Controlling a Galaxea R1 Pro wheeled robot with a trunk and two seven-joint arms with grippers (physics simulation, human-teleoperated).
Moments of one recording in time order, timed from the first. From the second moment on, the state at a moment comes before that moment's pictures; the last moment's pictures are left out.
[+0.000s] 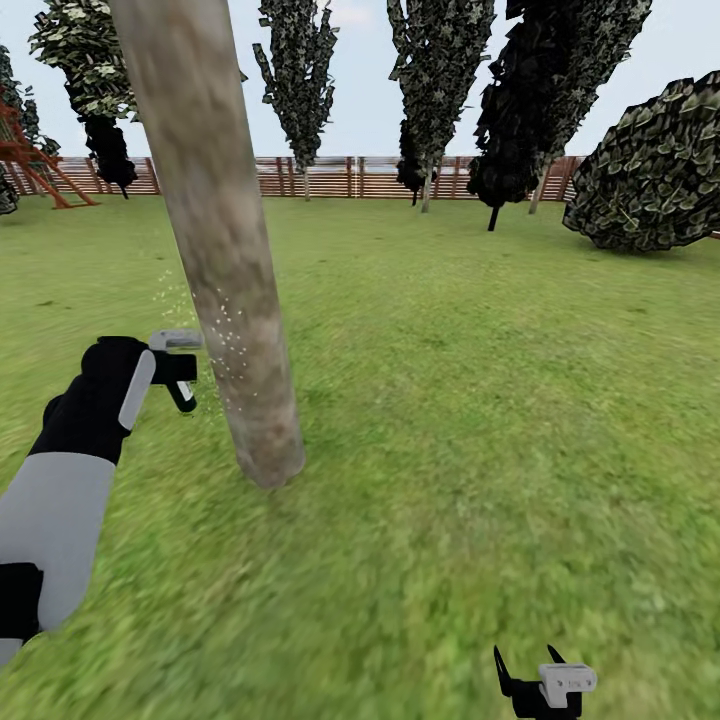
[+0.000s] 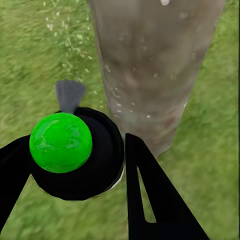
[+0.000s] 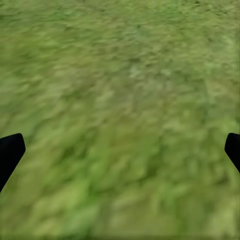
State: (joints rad) left arm -1.13 0.22 -0.01 -1.01 0.13 0.99 0.06; right arm -0.36 -0.07 -0.78 -0.13 0.68 -0.88 0.13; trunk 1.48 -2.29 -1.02
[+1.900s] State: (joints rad) left arm -0.85 0.16 -0.01 -0.87 0.13 0.77 0.16; right arm -0.36 -0.07 -0.78 -0.13 0.68 -0.88 0.13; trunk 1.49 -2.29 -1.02
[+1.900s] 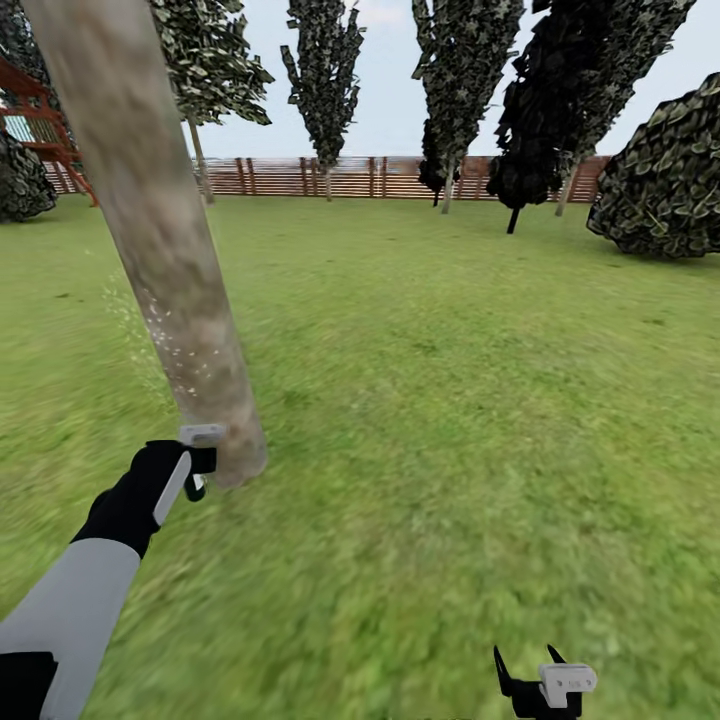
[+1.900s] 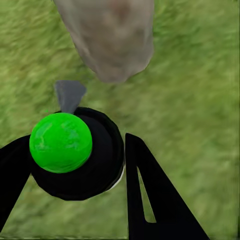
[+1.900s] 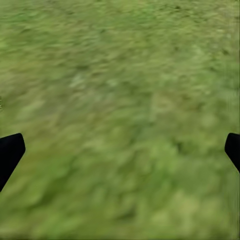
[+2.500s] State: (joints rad) left arm -0.84 0.16 0.04 -0.87 0.13 0.77 0.20; right arm -0.36 -0.07 -0.78 -0.13 0.68 -0.88 0.13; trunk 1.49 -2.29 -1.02
